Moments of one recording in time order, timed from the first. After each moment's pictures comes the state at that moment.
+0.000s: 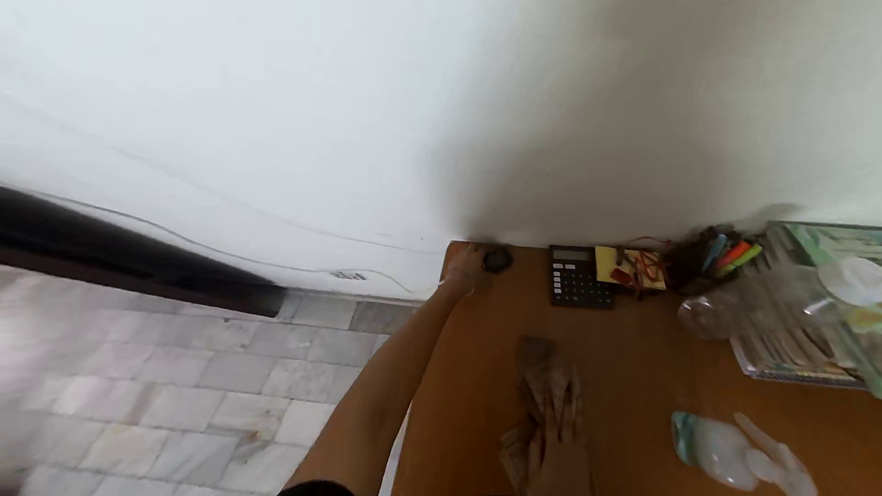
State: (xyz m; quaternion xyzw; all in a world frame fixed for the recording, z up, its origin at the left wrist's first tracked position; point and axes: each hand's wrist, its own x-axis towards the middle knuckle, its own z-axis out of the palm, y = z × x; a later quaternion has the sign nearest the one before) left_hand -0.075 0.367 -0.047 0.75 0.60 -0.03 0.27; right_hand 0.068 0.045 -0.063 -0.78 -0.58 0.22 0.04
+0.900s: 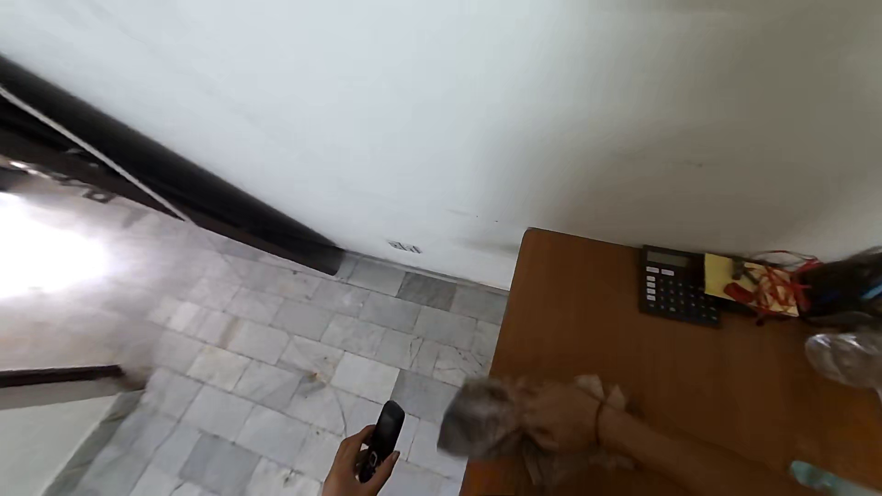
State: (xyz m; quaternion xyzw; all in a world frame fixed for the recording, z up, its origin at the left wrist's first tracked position) left_hand -0.331 0.004 -0.052 0.43 0.80 0.20 0.36; right_hand 0.010 0.168 -0.070 -0.14 -0.91 0.38 -0.09
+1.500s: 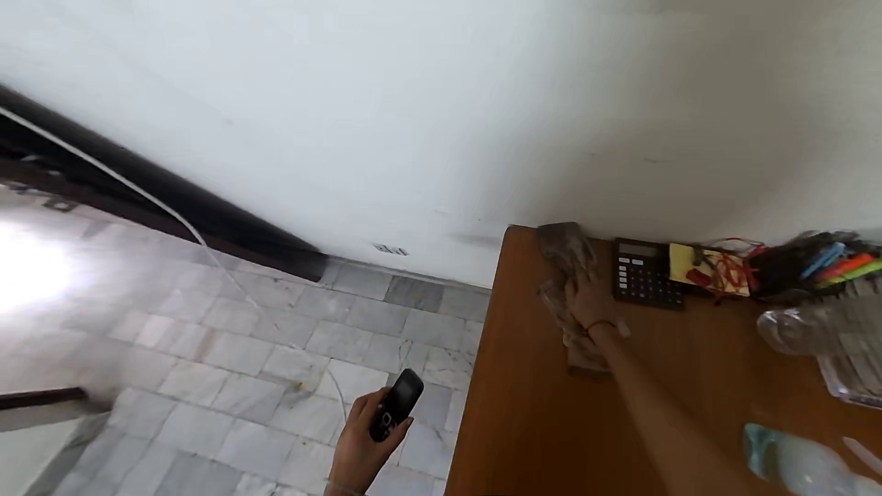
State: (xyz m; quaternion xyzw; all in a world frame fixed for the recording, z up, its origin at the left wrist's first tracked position) left_hand -0.305 0.043 -0.047 0.56 0.74 0.24 0.28; right_hand 0.066 0.272 -0.094 -0.73 -0.64 0.22 0.05
